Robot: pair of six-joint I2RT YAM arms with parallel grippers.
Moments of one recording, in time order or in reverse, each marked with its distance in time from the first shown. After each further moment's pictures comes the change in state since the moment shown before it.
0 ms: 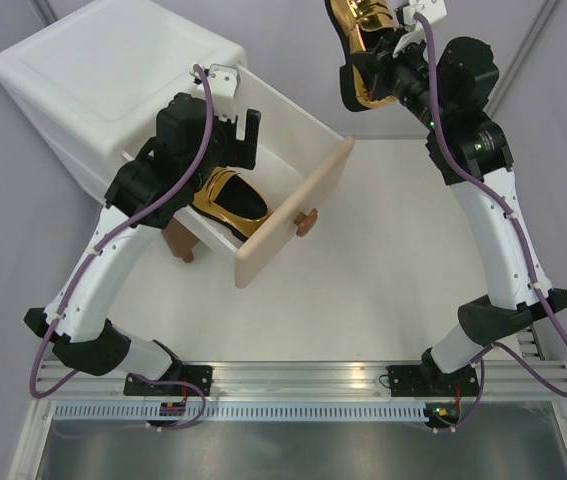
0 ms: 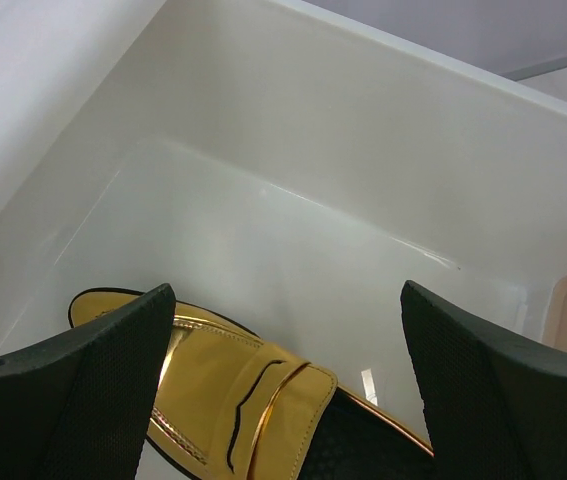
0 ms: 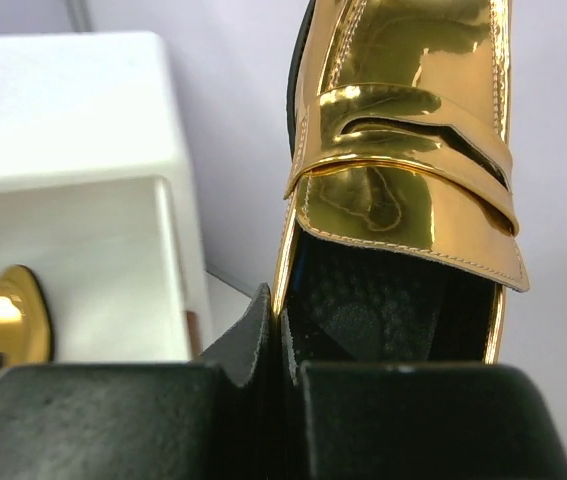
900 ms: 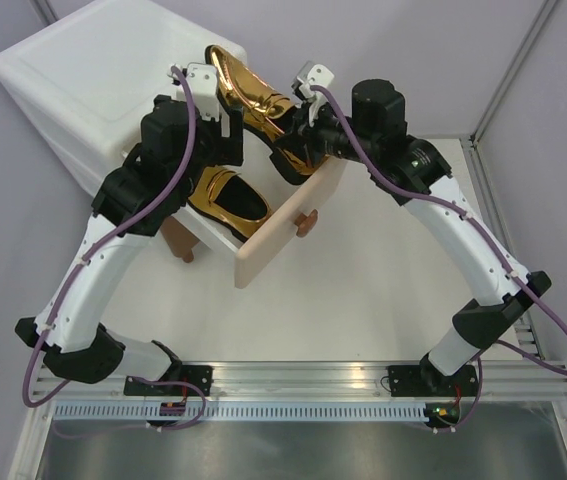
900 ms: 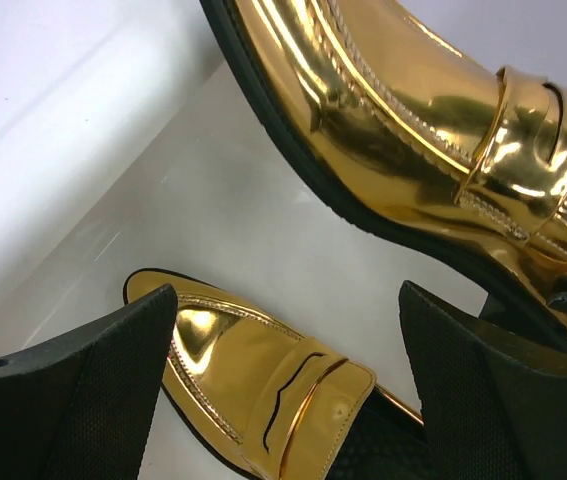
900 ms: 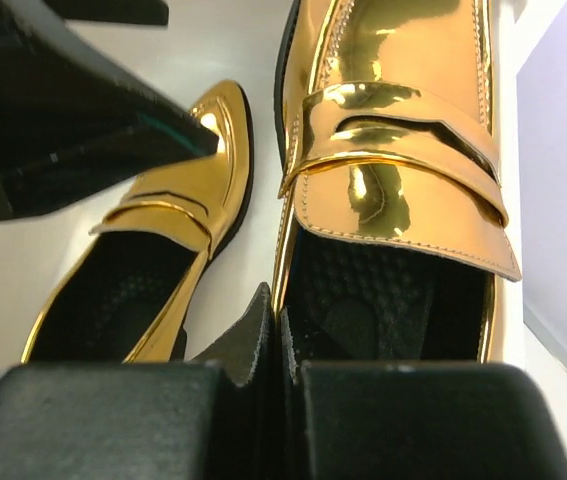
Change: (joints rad) left arm 0.005 -0.050 -0.023 0.010 -0.094 -0.026; right arm 0.284 0.020 -0.161 -0.097 -0.204 -0.079
